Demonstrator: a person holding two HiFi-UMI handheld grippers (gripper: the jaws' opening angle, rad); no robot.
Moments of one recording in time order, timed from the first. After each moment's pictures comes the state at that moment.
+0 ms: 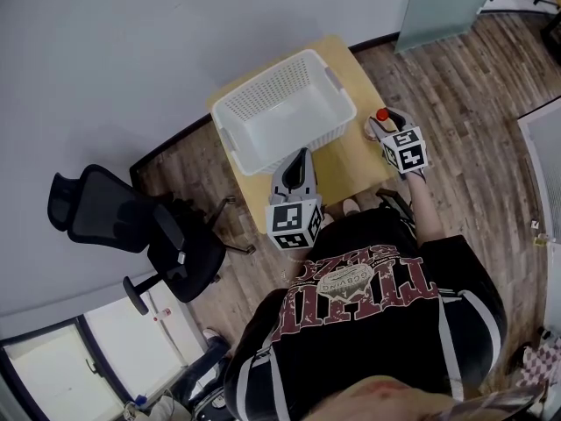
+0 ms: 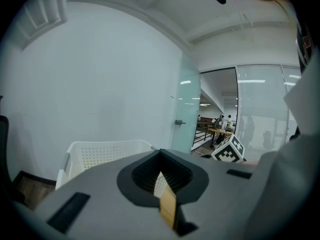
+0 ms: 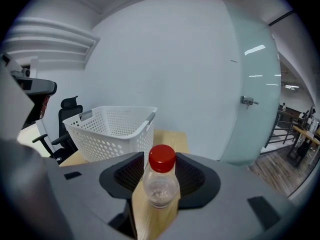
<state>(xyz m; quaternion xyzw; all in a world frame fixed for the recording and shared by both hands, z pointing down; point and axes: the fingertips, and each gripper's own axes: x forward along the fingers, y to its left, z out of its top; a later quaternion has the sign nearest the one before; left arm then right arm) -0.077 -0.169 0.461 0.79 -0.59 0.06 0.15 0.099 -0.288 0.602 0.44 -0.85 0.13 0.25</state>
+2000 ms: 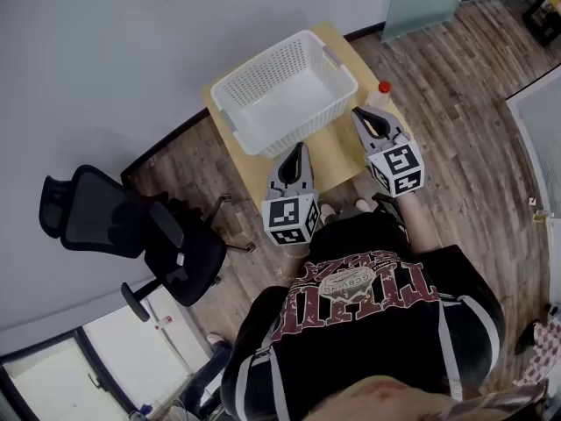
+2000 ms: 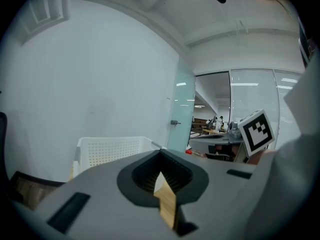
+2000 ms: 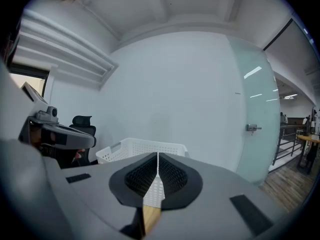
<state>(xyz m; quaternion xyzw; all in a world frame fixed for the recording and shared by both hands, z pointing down) -0.111 -0.116 0.474 0.82 -0.56 0.05 0.14 0.006 -0.179 0.485 0.45 -0.89 0.04 0.12</state>
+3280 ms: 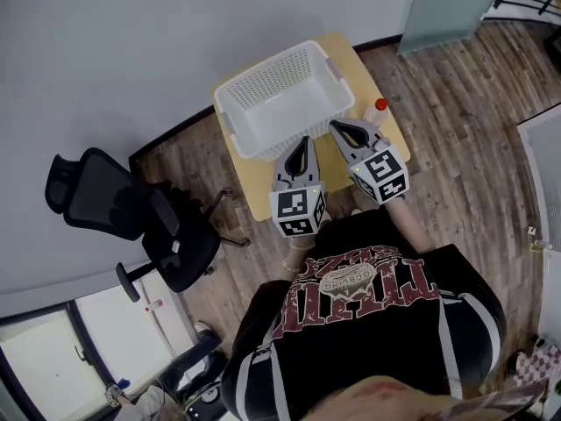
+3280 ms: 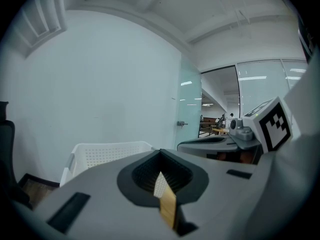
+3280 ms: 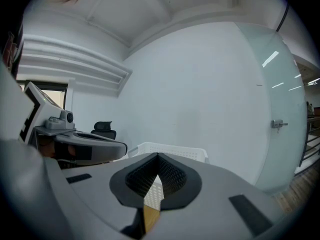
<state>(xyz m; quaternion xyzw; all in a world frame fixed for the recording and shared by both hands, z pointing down) -0.067 -0.149 0.459 0.78 -0.61 0.06 0.13 -0.021 -0.183 0.468 0.33 -0.94 0.05 0.11</state>
